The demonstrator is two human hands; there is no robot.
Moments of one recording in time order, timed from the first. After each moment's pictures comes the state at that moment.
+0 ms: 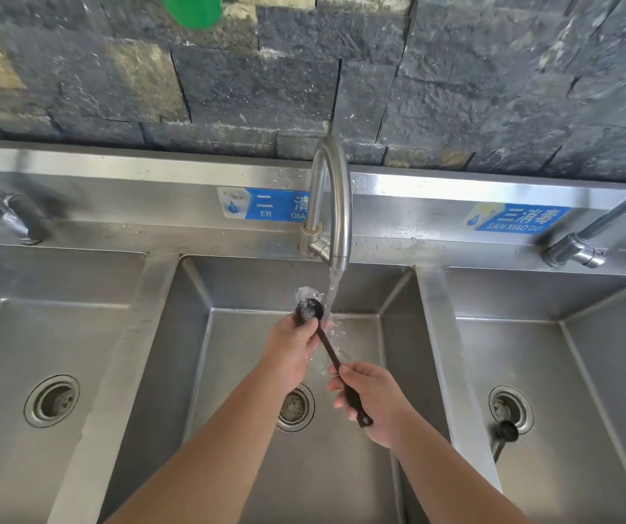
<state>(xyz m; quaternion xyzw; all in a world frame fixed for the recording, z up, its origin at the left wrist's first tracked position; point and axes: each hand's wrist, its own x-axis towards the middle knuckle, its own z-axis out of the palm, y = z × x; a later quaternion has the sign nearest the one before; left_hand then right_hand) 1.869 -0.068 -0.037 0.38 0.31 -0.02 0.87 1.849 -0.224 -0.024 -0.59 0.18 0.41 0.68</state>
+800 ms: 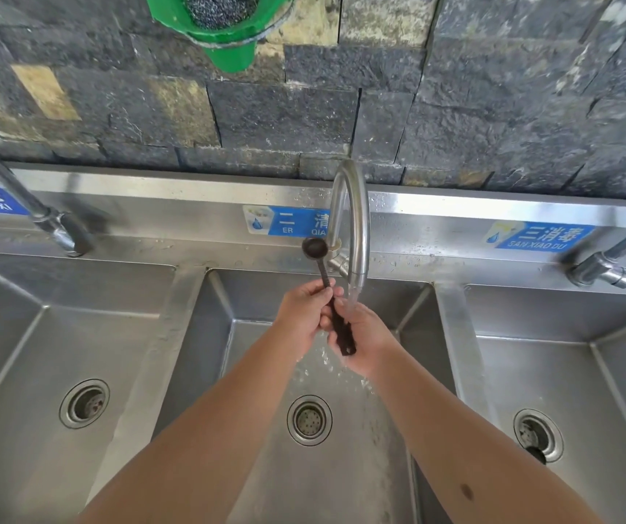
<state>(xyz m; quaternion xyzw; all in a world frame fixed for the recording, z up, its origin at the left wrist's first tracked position) 1.906 -0.040 0.026 0.52 0.29 -0.03 0.81 1.921 -0.152 0.023 -0.43 0.14 0.41 0.79</state>
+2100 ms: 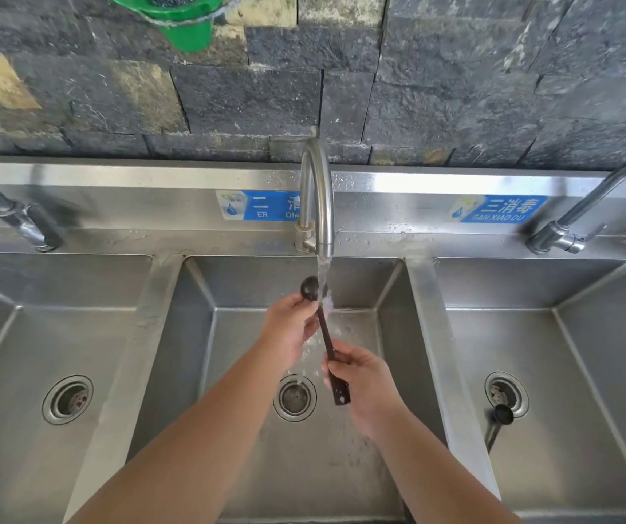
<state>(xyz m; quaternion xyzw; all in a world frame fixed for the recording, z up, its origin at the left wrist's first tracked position) 1.863 -0.070 0.002 0.47 0.30 -0.05 0.83 1.818 -0.212 0.009 -0.53 0.16 0.28 0.78</state>
